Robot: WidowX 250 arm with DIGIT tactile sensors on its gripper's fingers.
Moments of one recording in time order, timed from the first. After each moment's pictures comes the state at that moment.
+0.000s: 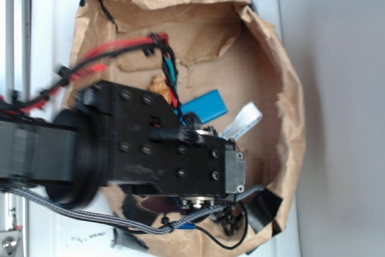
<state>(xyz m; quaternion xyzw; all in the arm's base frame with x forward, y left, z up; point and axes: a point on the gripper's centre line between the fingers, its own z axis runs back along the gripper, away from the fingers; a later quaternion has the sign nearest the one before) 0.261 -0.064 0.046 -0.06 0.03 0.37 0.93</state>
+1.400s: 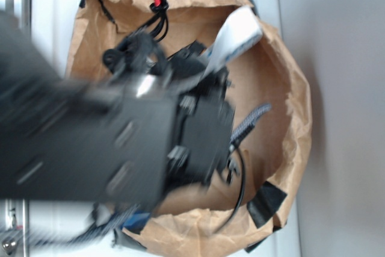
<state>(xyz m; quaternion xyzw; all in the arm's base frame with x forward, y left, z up) 0.250 0.001 0.169 0.09 -0.13 0.36 0.92</state>
